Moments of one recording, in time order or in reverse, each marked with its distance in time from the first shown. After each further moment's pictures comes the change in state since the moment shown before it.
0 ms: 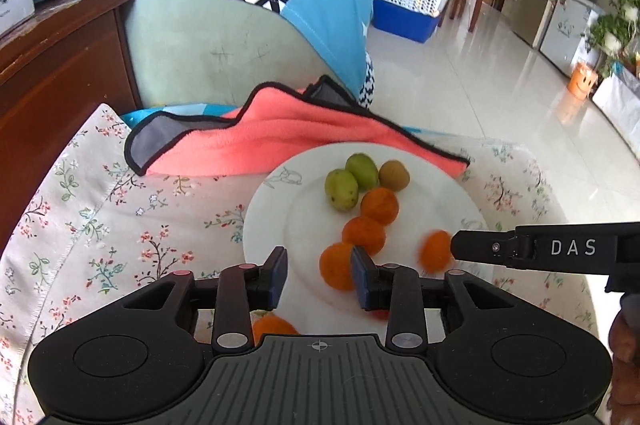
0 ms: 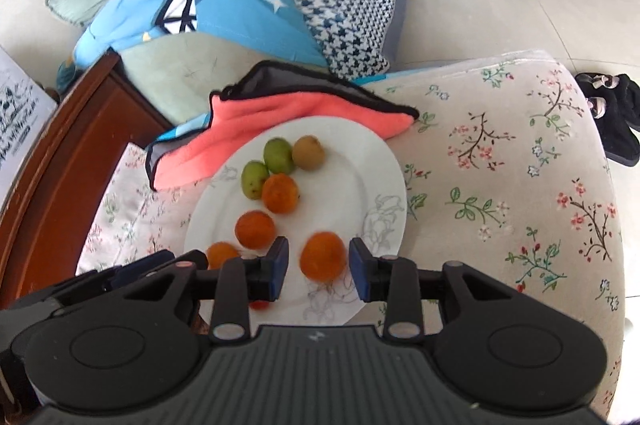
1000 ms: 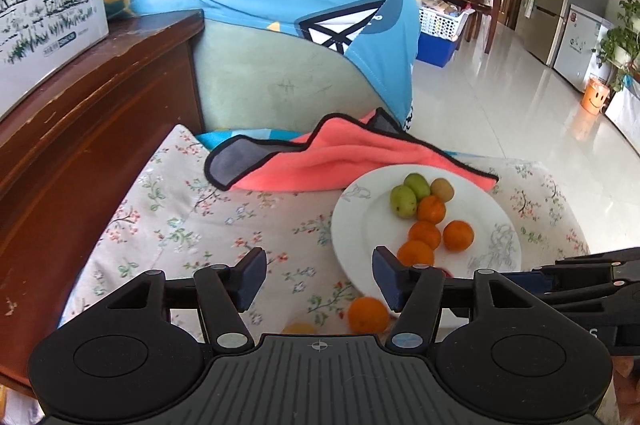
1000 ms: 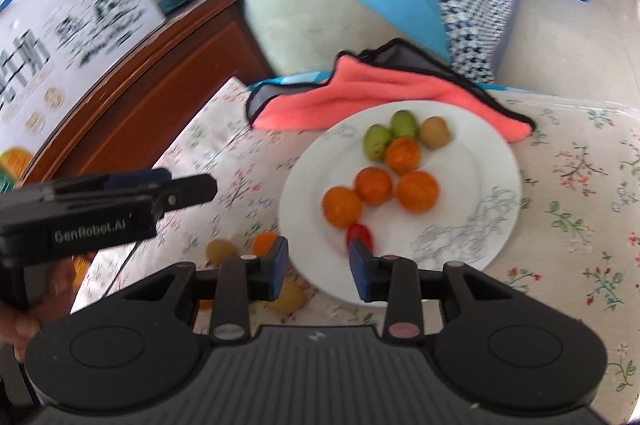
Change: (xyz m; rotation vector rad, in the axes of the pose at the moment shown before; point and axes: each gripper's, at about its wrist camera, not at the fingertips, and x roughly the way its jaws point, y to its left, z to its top) left arm -0.059 0.052 -0.010 0.020 -0.064 0.063; right arm -0.006 0.058 -0.035 -0.320 0.058 0.170
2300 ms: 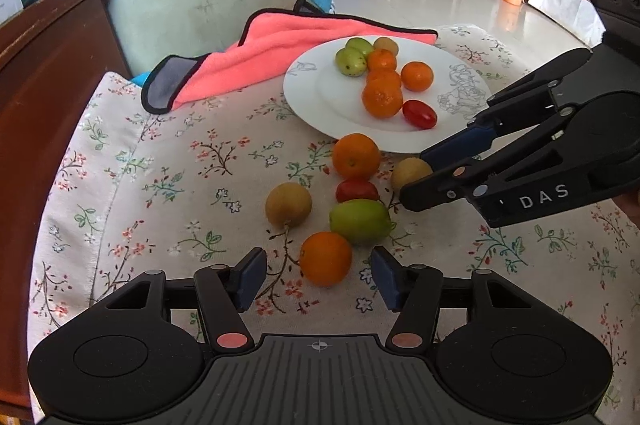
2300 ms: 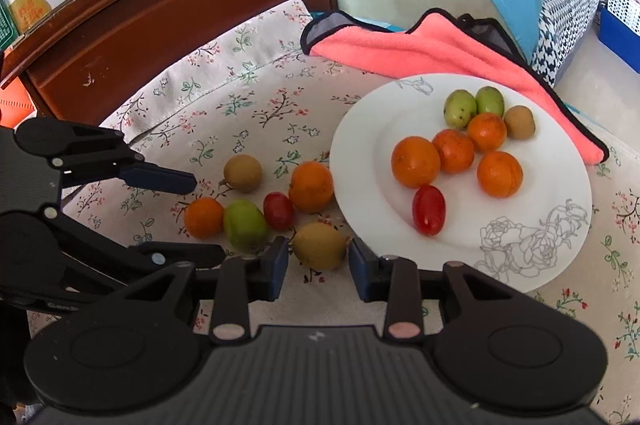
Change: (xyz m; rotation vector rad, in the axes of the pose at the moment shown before) left arm 0.022 0.016 -0.078 0.295 0.144 -0.163; right arm 0.046 0.044 -0.027 -0.301 0.121 -0.040
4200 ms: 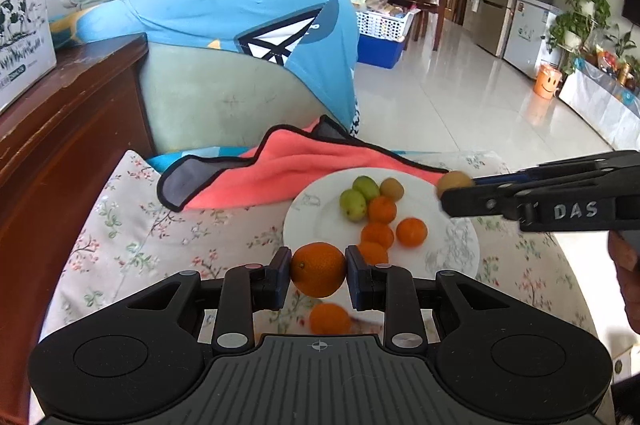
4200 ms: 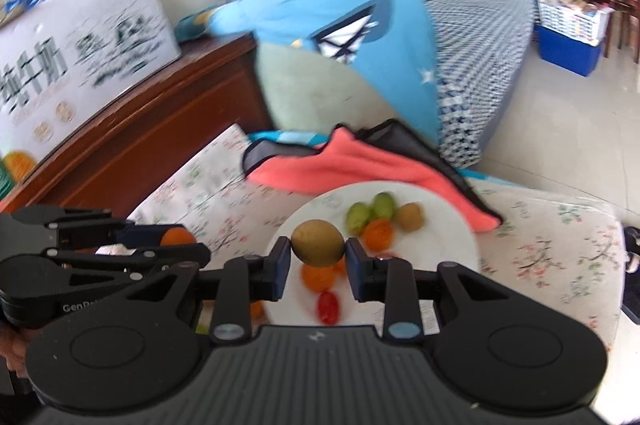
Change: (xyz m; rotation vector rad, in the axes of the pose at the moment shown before) left arm -0.028 -0.013 0.083 -0.191 -0.189 0.049; right arm -0.084 -0.061 0.032 0.193 -0.254 -0.060
